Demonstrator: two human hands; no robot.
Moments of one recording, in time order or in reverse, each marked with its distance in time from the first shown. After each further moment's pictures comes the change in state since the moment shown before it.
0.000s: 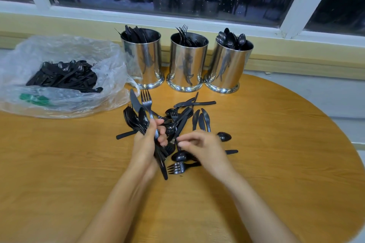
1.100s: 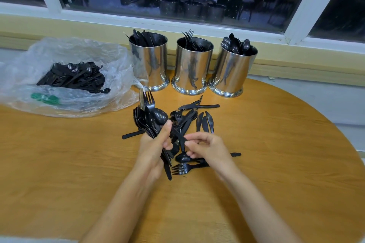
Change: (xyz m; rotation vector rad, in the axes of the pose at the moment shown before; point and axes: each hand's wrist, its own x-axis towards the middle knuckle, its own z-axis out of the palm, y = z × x) left_hand -0.010 0.004 0.002 0.087 0.010 -0.040; right_hand 0.002 0.001 0.000 0.354 -0.028 0.163
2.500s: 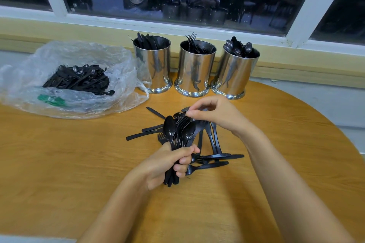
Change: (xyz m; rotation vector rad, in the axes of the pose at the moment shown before) left_hand -0.021 0.014 -0.008 0.366 -0.580 -0.274; right_hand 0.042 -0.078 -0.030 -0.361 -0.226 -0.296
